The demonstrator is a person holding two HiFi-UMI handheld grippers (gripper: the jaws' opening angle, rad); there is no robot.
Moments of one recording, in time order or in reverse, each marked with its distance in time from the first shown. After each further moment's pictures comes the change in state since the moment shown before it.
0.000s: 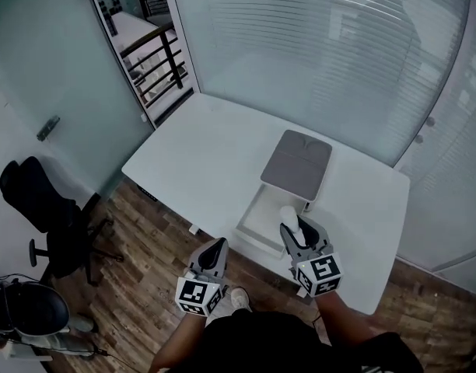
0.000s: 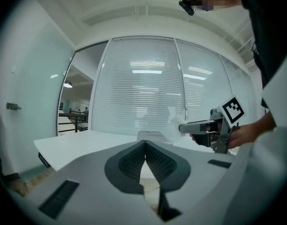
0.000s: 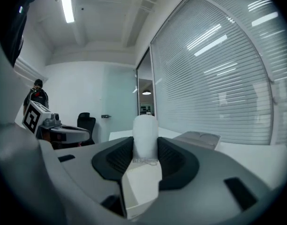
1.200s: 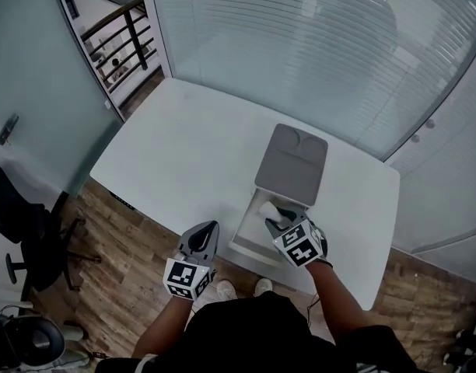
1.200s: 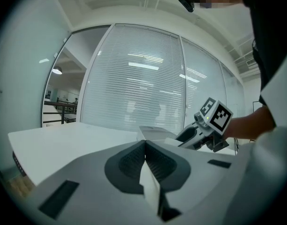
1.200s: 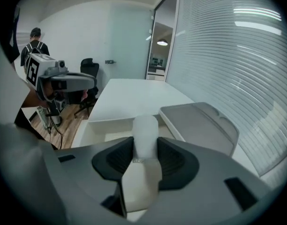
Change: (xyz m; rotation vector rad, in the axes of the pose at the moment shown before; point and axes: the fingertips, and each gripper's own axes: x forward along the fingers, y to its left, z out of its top) left arm 0.078 0.059 -0.016 -0.046 0.064 -0.162; right arm 0.089 -0.018 -0.097 -0.242 0.662 0.050
